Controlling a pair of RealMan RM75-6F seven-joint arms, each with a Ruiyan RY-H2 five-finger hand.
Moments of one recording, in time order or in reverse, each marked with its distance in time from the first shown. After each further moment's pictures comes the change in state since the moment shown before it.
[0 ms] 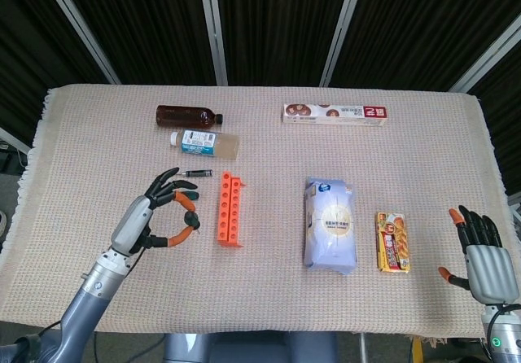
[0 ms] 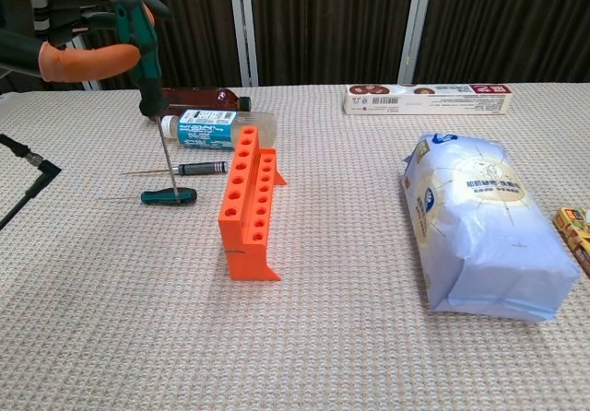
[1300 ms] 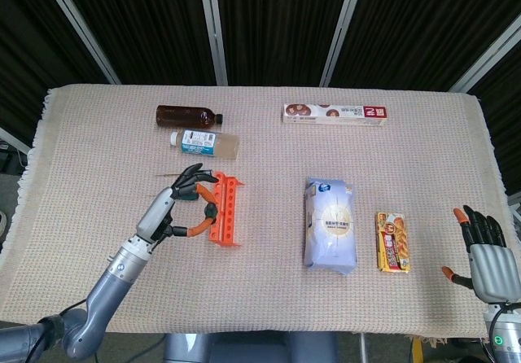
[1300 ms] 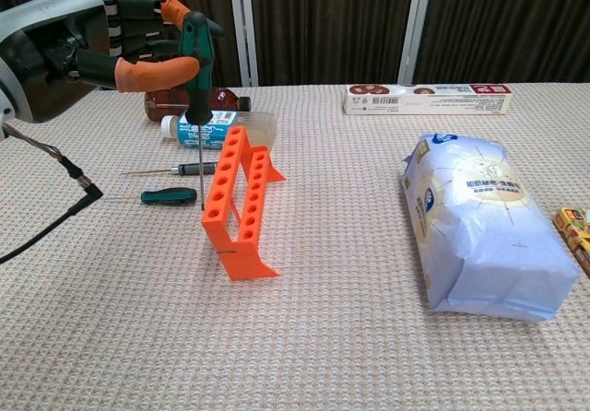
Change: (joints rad) left arm -0.065 -0.109 -0.069 0.139 -0.028 -0.122 -0.150; right arm 0.002 0.000 0.005 0.010 0.027 -0.014 0.006
